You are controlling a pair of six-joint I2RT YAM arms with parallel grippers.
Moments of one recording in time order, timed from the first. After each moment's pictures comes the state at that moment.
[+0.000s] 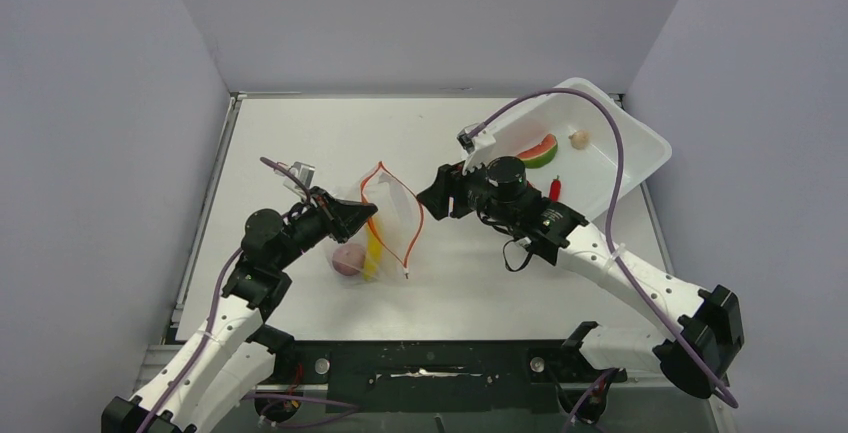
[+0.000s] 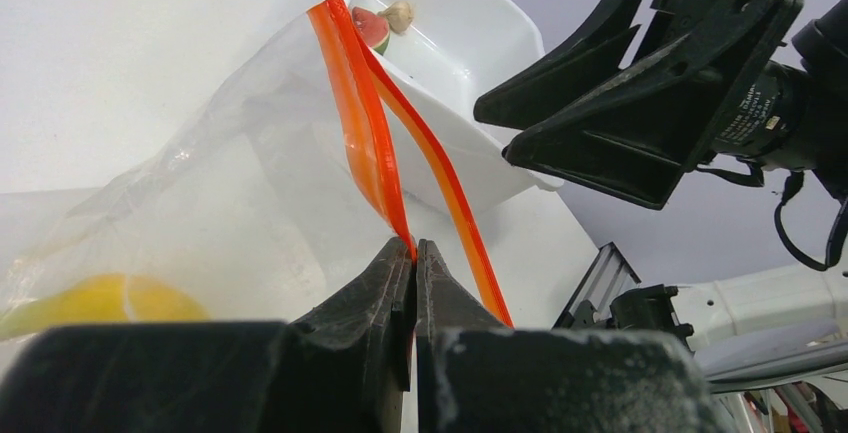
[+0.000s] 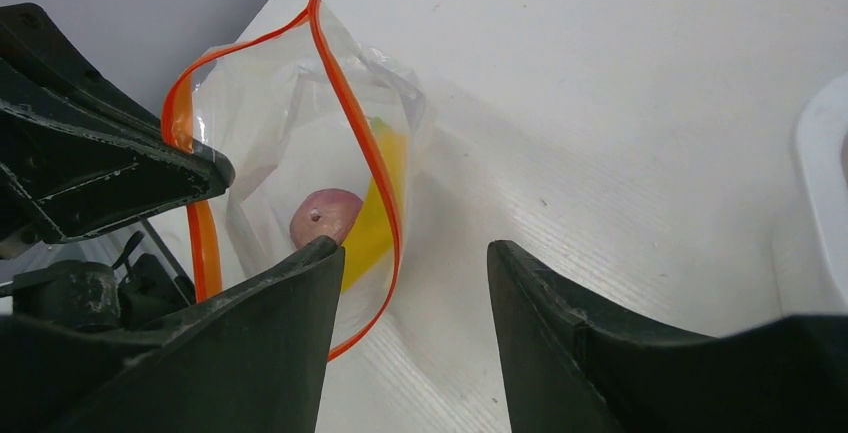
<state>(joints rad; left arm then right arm) -0.40 0.72 0.45 0.27 0.41 -0.70 0.78 1.19 1.00 -0.13 -0.05 0.36</state>
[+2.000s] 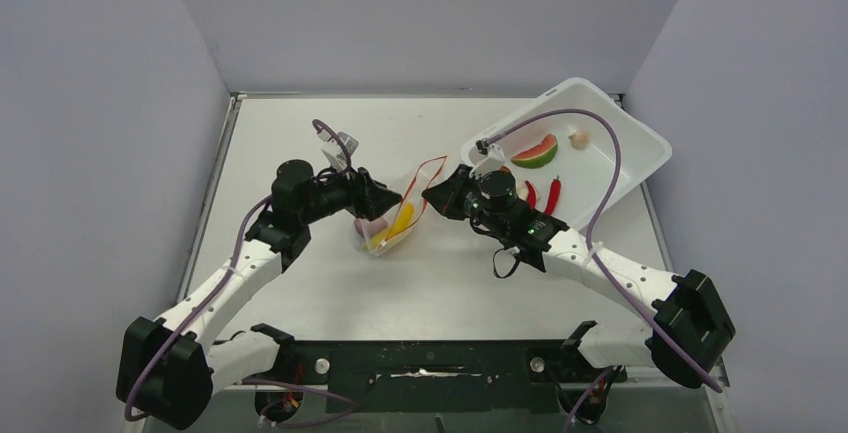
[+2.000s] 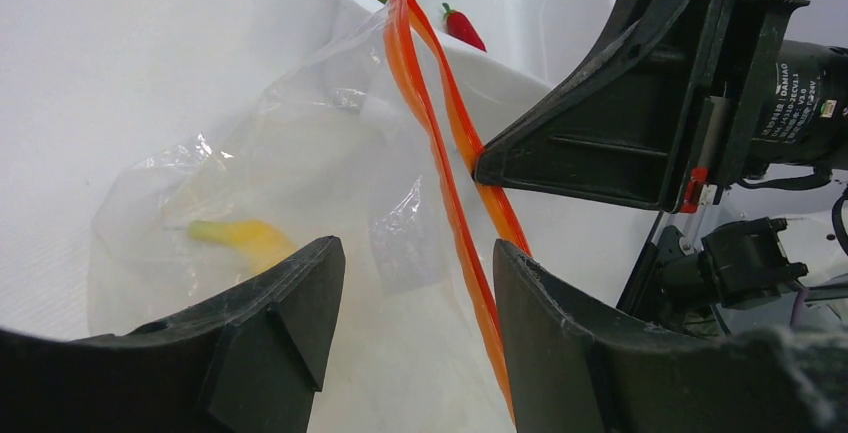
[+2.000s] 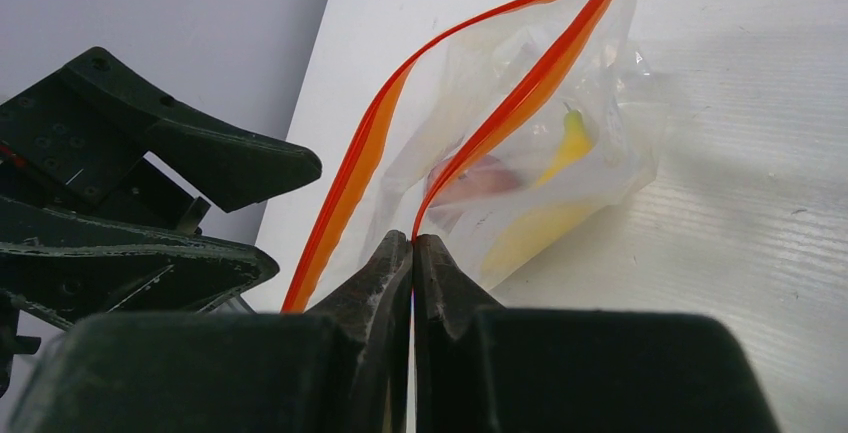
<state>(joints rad) -0.41 1.09 0.72 0.18 0.54 -0.41 0.76 1.26 0.83 0.13 0.04 0.82</state>
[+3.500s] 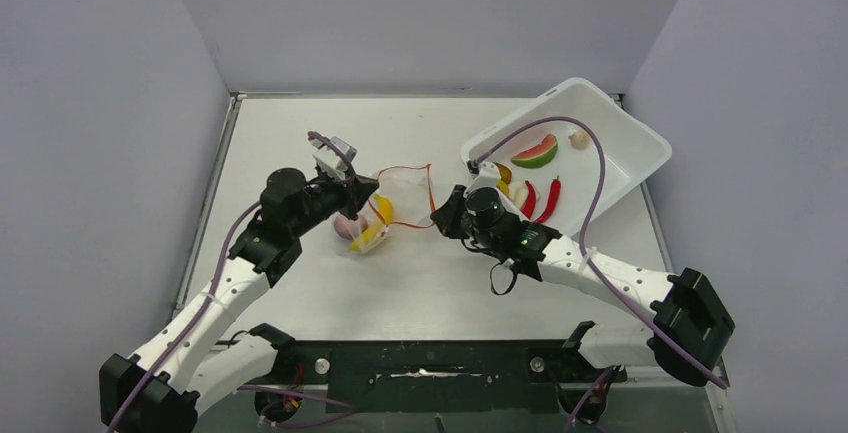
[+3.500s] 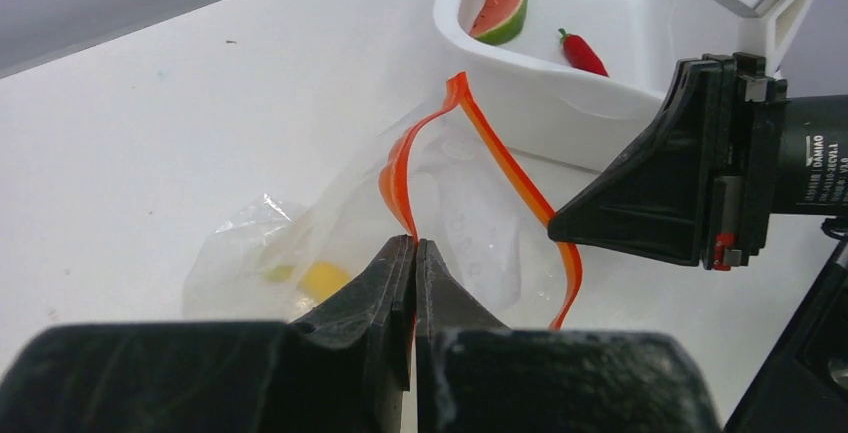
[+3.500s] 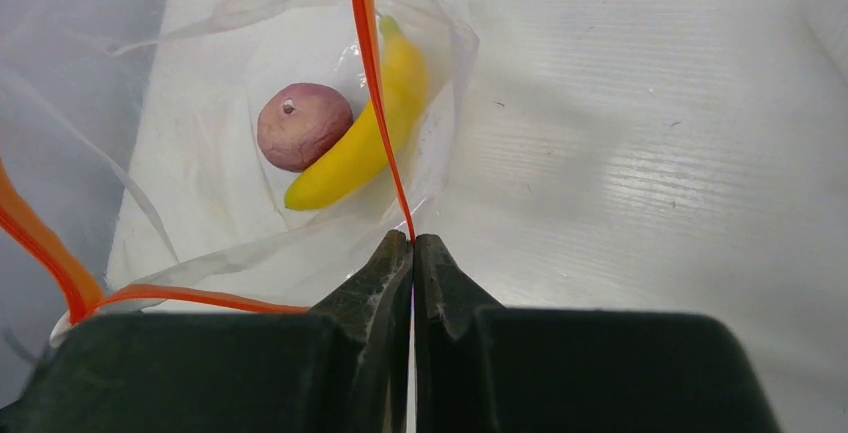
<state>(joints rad) -0.48 0.96 0.75 0.04 0.28 -0.16 0.83 1.26 0.79 -0.03 0.20 0.74</state>
